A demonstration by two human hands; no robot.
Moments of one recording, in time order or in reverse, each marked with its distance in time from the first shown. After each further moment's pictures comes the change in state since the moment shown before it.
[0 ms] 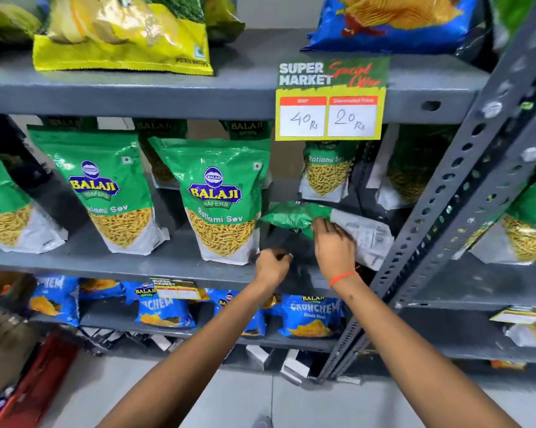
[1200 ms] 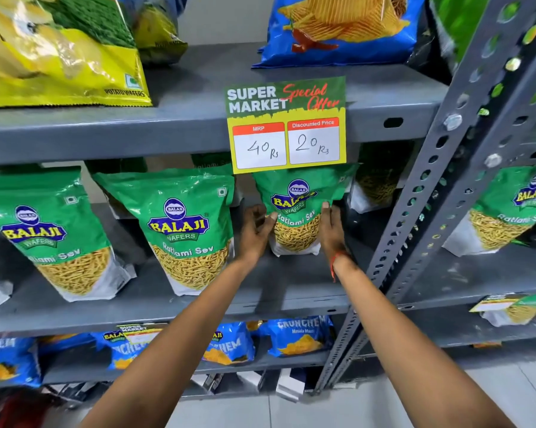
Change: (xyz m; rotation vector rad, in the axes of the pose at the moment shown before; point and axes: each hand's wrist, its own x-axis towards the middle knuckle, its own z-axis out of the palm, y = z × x) left_hand 0.067 0.065 0.002 -0.308 -0.080 0.343; right_hand 0.056 0.041 0.016 1.228 0.041 0.751
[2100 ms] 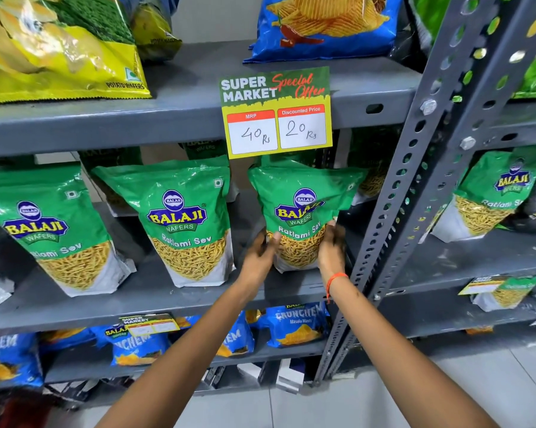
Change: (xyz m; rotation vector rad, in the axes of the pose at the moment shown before) left_hand -0.071 -0.005 0.001 -0.041 -0.150 -0.197; right_hand -0.058 0.012 -0.016 -0.110 0.133 0.234
